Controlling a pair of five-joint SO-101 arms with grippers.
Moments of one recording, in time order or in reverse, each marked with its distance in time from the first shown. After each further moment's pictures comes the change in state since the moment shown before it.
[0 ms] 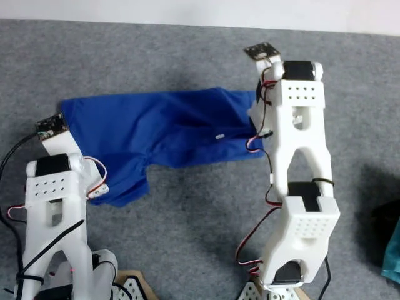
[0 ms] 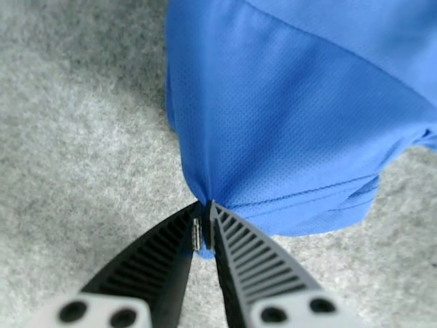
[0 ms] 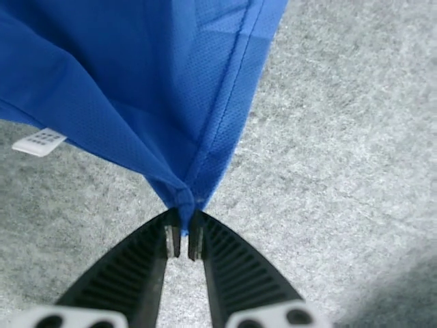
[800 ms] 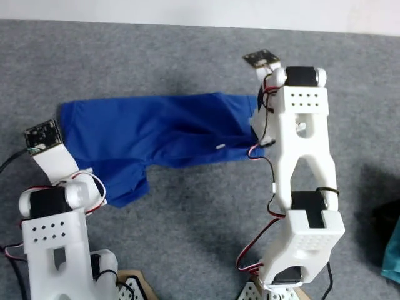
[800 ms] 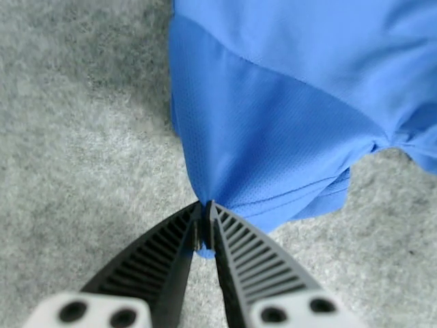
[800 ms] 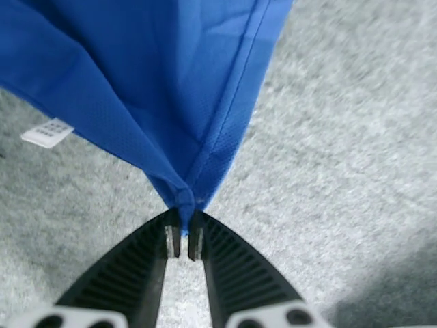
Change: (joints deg) left arm 0.0 -23.1 5.5 5.8 -1.1; right arm 0.1 -7.2 9.4 0.5 1.7
